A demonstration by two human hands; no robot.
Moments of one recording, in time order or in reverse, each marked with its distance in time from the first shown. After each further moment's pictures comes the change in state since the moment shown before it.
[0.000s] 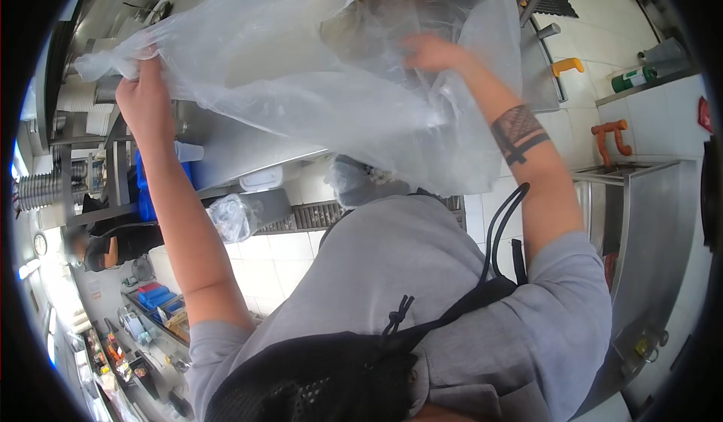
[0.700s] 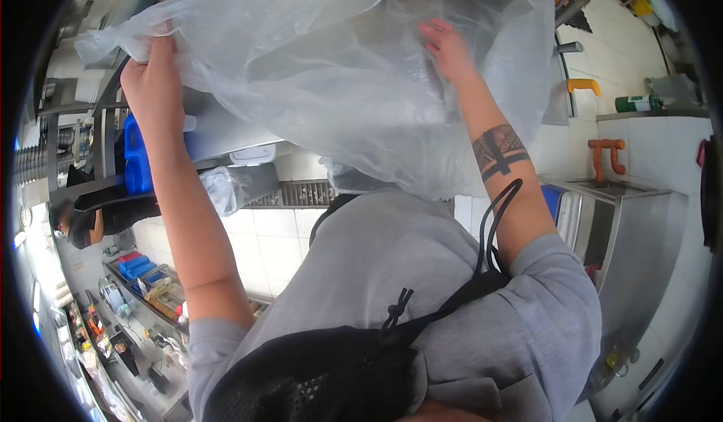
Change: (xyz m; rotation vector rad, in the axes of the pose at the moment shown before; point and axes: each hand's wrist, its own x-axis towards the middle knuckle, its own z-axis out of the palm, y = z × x) left_hand -0.014 -0.022 -0.001 -0.082 0.047 -0.131; right_hand 0.028 -0.016 0.050 1.525 0.521 0.416
